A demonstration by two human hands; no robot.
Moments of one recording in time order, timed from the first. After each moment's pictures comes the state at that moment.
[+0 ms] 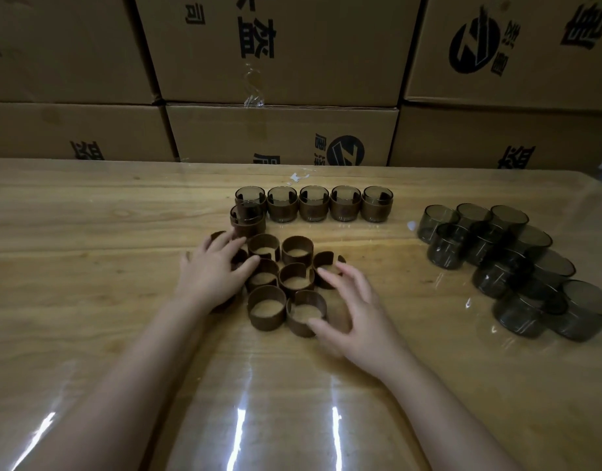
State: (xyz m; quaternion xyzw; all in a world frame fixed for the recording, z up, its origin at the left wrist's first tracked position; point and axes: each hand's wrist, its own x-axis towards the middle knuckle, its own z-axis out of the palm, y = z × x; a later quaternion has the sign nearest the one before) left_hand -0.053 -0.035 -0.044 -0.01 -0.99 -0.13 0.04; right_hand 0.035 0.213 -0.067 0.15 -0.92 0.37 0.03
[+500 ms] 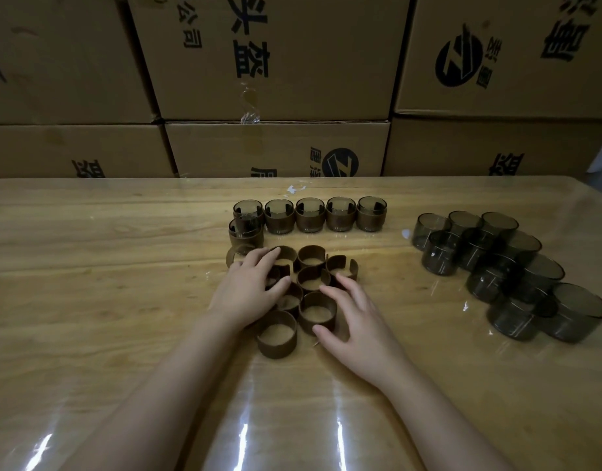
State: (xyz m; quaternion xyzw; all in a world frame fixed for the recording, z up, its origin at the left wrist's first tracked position) left_hand -0.046 0.008 -0.051 -0.09 -0.98 -0.17 0.04; right_hand 0.036 0.213 -0.067 0.11 -0.93 0.34 0.03
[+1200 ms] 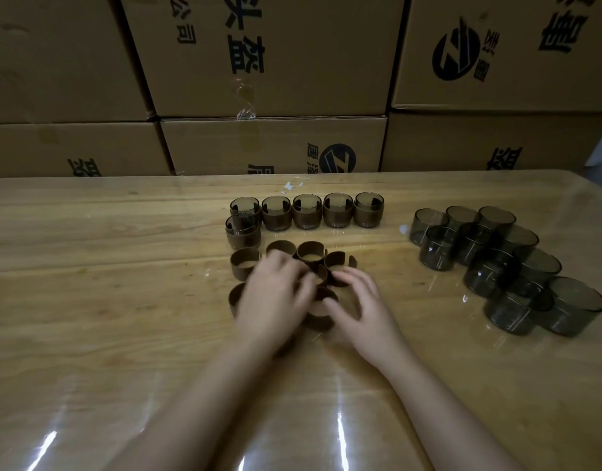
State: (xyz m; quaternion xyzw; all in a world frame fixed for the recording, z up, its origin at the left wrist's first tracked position) left_hand 0.005 0.054 -0.036 -0.16 -0.92 -0.25 0.24; right_hand 0.027 0.220 -0.069 0.07 -0.86 0.50 0.09
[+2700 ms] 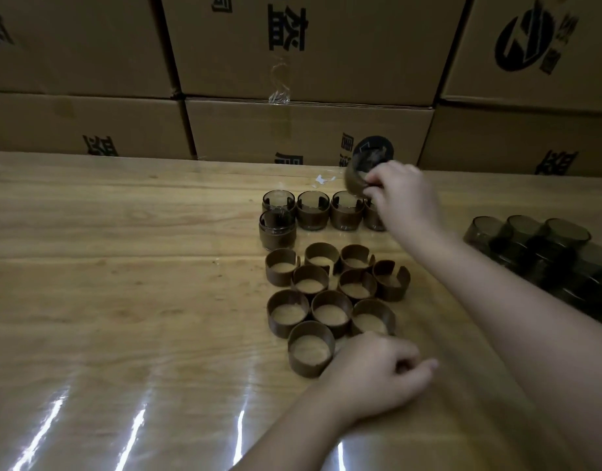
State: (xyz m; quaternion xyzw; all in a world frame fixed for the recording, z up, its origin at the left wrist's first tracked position) left_hand 0.025 0.082 -0.062 -0.33 -0.86 -0.39 -0.02; right_hand -0.118 0.192 0.028 0.08 -0.94 0.16 0.30
